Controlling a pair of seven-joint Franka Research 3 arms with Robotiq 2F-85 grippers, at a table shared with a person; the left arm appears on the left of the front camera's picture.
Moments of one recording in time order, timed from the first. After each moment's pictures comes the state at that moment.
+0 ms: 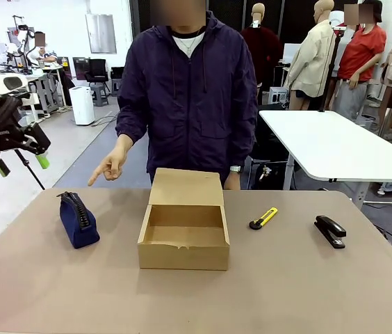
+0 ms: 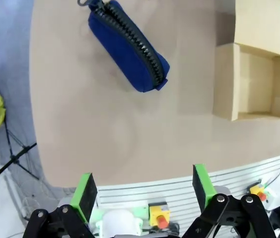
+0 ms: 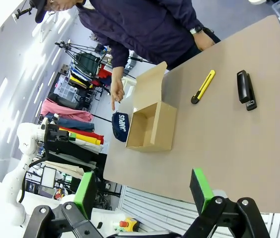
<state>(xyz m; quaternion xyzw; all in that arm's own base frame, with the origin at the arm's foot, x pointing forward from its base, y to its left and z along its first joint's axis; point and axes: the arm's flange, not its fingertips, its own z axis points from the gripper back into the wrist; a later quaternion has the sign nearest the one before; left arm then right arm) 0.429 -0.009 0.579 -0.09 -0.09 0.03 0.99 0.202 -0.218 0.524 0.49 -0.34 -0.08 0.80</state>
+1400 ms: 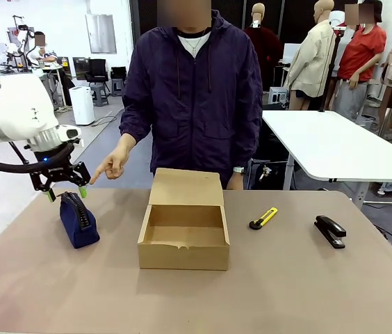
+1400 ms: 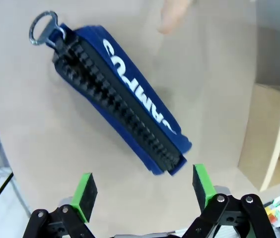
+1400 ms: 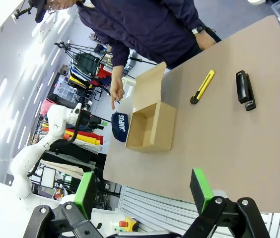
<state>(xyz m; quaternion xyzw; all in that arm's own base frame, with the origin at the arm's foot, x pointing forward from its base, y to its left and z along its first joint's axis) 0.573 -0.036 0.433 -0.06 -0.02 0.02 1.00 0.202 -0.219 0.524 0.49 -0.34 -0.09 0.80</state>
